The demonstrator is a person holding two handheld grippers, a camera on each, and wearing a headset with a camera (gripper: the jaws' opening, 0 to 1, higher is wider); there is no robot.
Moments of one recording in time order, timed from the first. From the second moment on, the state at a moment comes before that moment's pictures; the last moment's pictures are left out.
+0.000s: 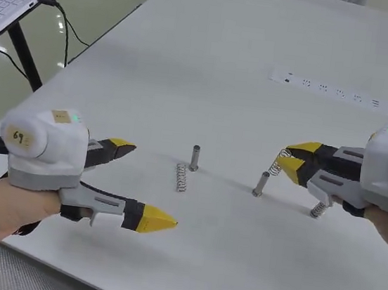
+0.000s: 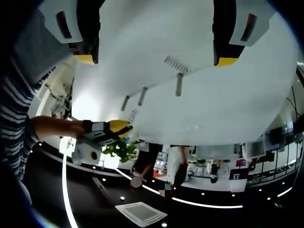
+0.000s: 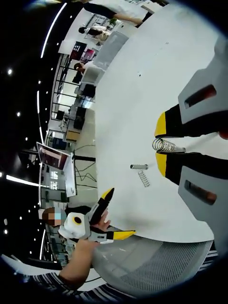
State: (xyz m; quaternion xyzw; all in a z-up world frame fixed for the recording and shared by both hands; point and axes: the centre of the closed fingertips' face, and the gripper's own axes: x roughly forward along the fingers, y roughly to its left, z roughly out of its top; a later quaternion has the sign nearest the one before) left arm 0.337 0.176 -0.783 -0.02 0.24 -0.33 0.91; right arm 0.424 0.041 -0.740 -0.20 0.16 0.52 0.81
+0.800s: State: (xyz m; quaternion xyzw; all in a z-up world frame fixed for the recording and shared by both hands) left arm 0.336 0.181 -0.780 -0.02 0.23 -0.33 0.91; right arm 0.426 0.045 -0.757 -0.21 0.18 0.52 0.81
